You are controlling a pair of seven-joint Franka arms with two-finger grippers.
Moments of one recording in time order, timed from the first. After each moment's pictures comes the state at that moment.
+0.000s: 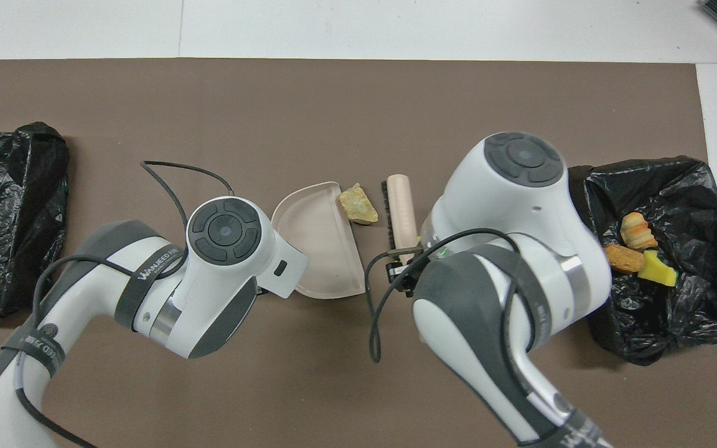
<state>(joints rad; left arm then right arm) -0.63 0.11 0.09 -2.02 0.13 2.09 0.77 0.24 0.15 0.18 -1.76 0.21 1.65 0.31</state>
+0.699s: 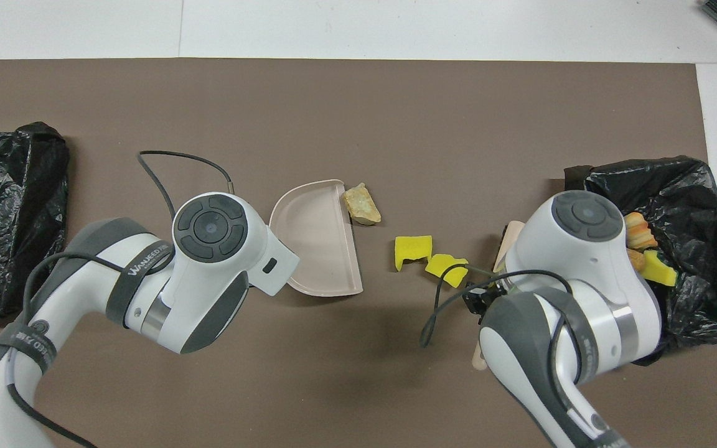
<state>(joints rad) -0.60 0.12 0.09 -2.03 0.13 2.16 0.93 0.14 -0.06 0.18 -2.21 0.13 1.80 0.69</state>
